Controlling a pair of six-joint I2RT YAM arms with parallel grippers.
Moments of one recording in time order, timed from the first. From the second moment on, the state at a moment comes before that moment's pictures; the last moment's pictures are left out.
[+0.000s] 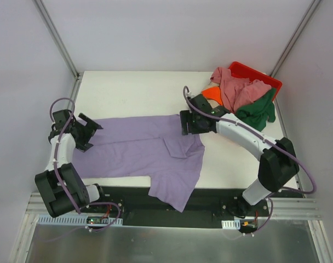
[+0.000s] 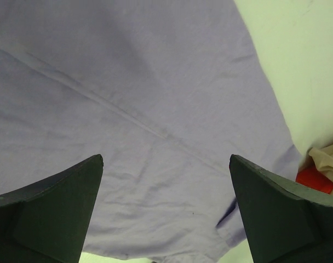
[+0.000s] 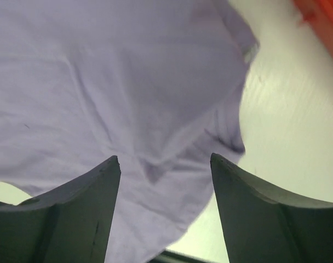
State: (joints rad) left arm 0.40 1.22 0.76 -0.54 0.29 -0.70; right arm 0.71 1.60 1.27 -0.76 0.13 0.45
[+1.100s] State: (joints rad) left arm 0.41 1.90 1.23 -0.46 0.45 -0.68; right arm 0.56 2.15 1.67 -0.57 0.01 0.19
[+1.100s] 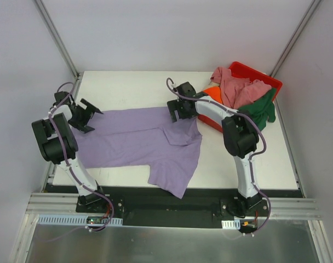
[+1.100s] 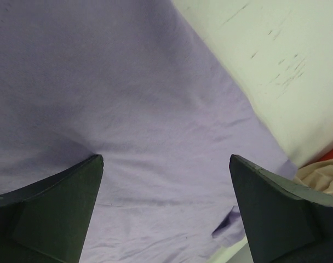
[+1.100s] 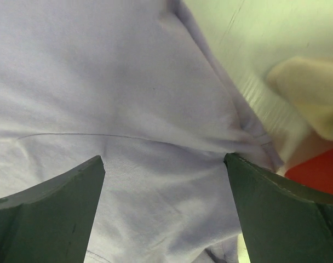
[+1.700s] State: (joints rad) left arm 0.59 1.08 0.81 -0.71 -0.03 -0.76; right arm 0.73 1.65 1.29 -0.51 -0.02 0.16
